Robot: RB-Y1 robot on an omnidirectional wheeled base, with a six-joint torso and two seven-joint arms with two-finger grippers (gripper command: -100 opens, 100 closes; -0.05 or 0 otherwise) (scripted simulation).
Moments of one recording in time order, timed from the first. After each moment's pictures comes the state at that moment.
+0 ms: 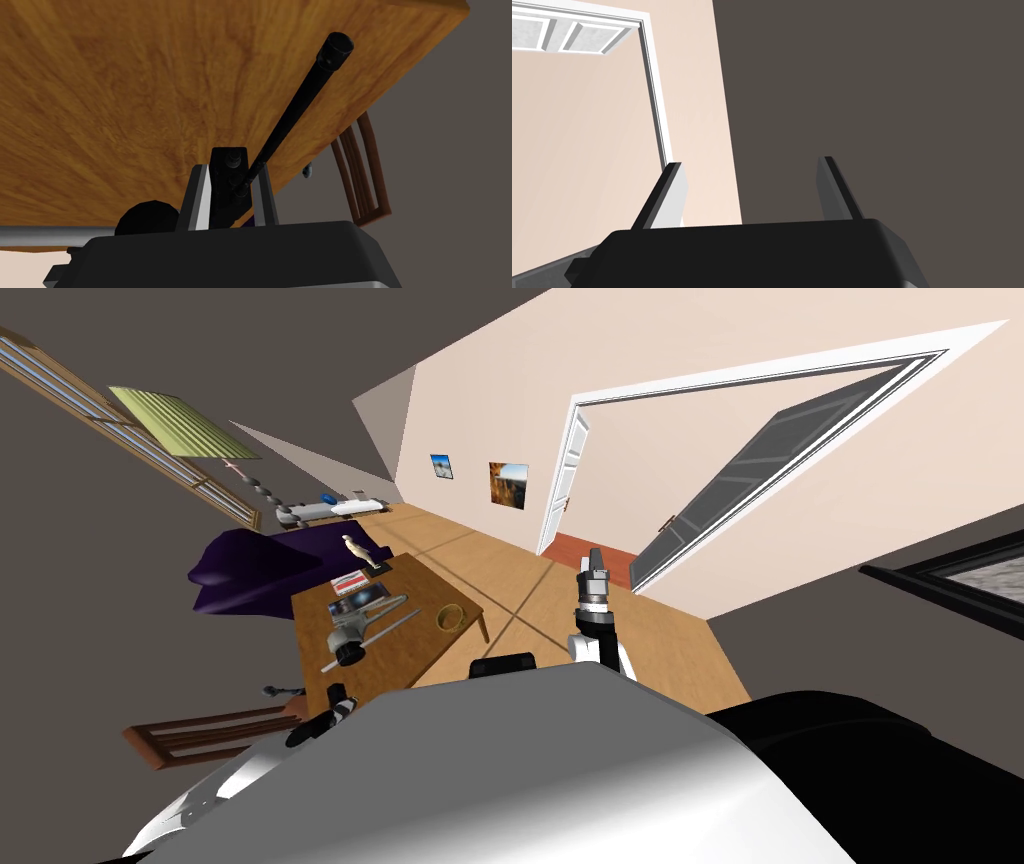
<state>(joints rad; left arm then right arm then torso) 0.48 0.92 -0.30 -1.19 0.16 0.38 -0.09 0.53 0.02 -0.01 -2.27 0.09 -0.45 0.17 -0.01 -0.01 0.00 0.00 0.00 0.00</state>
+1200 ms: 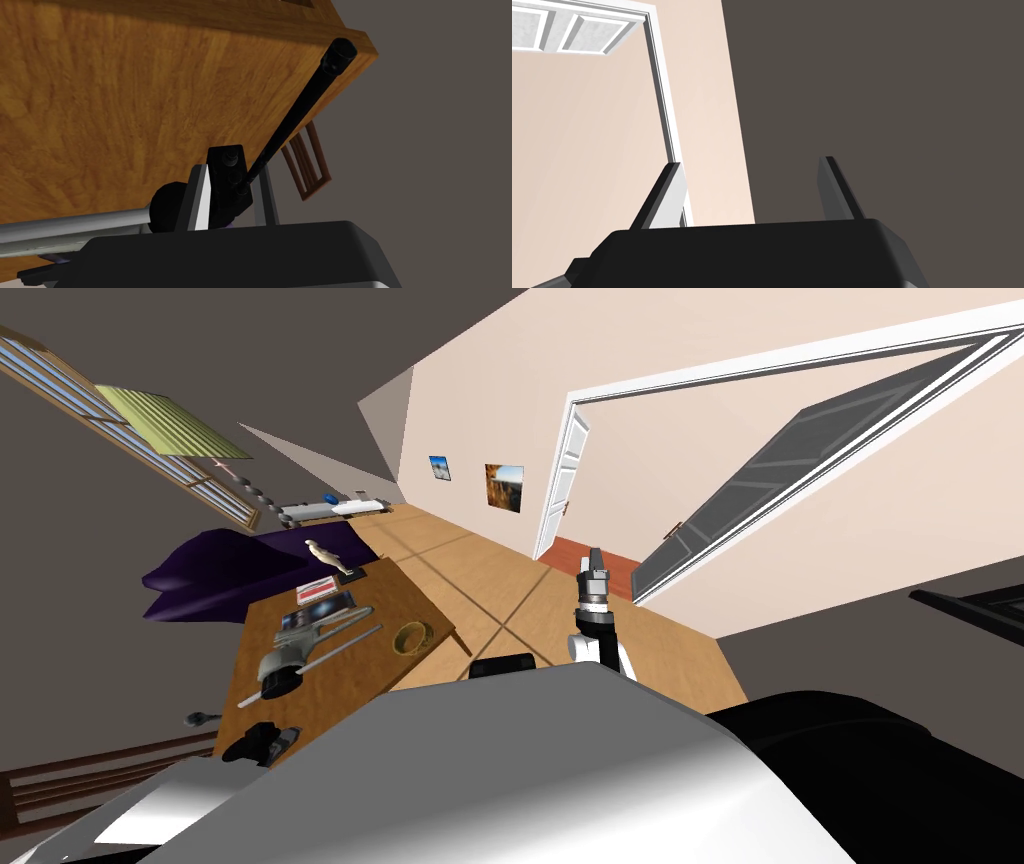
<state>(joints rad) 0.60 1.10 -0.24 -1.30 0.33 0.64 -0.09 0.53 0.02 -0.01 -2.27 0.09 -0.45 0.17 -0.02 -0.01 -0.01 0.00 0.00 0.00</state>
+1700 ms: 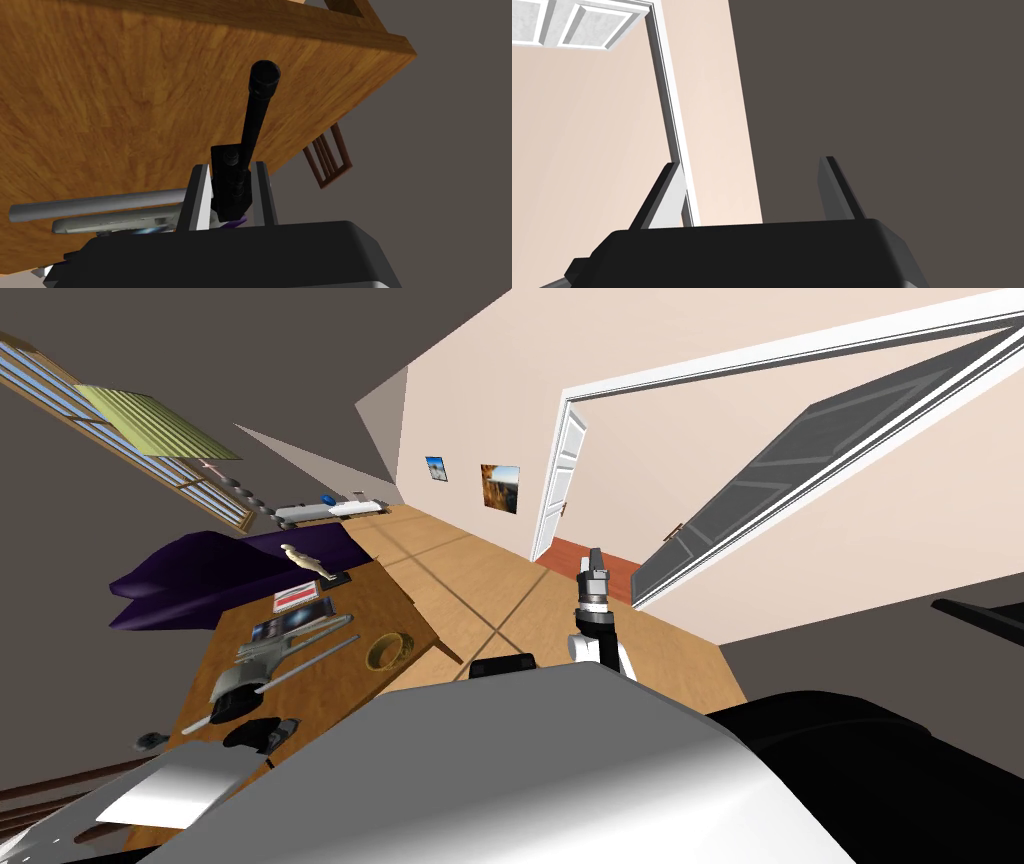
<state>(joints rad) 0.60 1.17 -0.25 -1.37 0.37 0.69 -0.08 0.53 0.02 -0.01 -2.27 0.09 -0.45 0.17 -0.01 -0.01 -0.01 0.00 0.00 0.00</state>
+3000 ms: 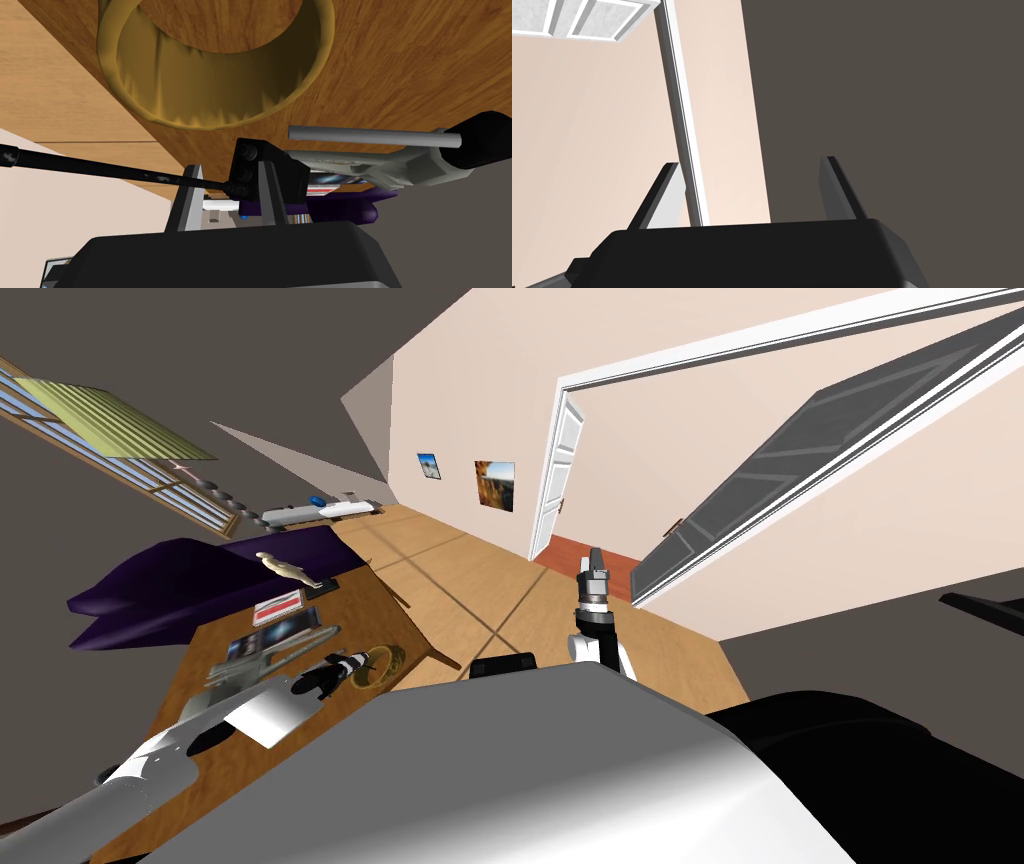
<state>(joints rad) 0.45 1.22 -0.33 -1.65 0.24 0.60 -0.01 0.52 0.02 -0.01 -2.27 0.09 -0.45 0.17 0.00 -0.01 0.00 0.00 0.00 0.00</state>
